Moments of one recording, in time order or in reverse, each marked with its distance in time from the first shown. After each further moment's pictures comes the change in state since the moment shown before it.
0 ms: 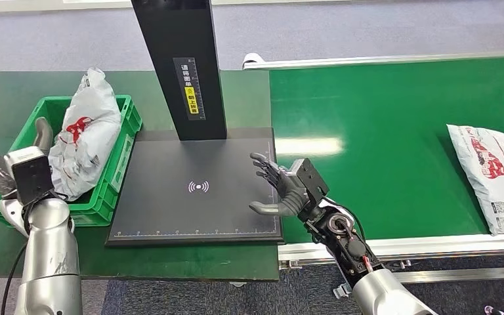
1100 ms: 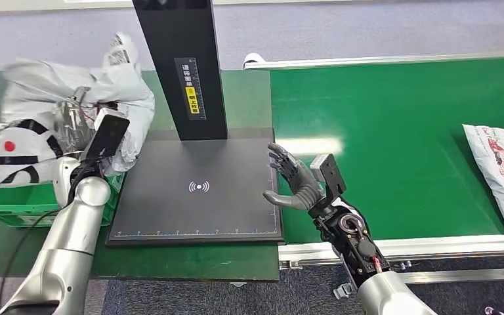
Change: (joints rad) left arm -0.170 0.095 -0.306 0.308 -0.246 -0.283 0.384; right arm 0.013 -0.009 -0.087 -0.013 -0.046 0.014 -0.024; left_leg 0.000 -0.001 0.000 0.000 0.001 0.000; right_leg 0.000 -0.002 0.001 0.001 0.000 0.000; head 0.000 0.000
